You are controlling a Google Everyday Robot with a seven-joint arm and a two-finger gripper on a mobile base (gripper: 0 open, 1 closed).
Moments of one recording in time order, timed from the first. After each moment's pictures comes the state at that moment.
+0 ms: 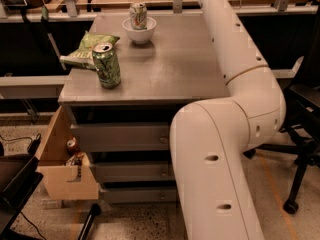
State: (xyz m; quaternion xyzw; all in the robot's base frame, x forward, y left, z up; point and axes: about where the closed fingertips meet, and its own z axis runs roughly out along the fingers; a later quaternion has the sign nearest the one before) arm 0.905 0.068 1.070 -0.32 0.65 0.23 0.65
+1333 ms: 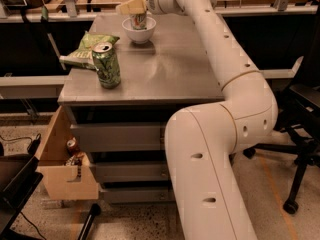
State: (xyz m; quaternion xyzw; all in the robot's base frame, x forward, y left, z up) arm 0.935 0.058 0.965 -0.31 0.73 0.22 0.57
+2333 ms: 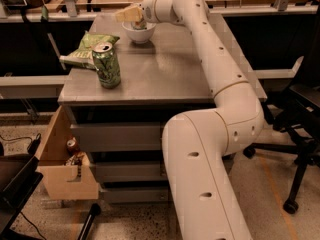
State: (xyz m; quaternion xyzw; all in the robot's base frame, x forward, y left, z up) arm 0.936 0.083 0.941 -0.32 0.70 0.27 0.57
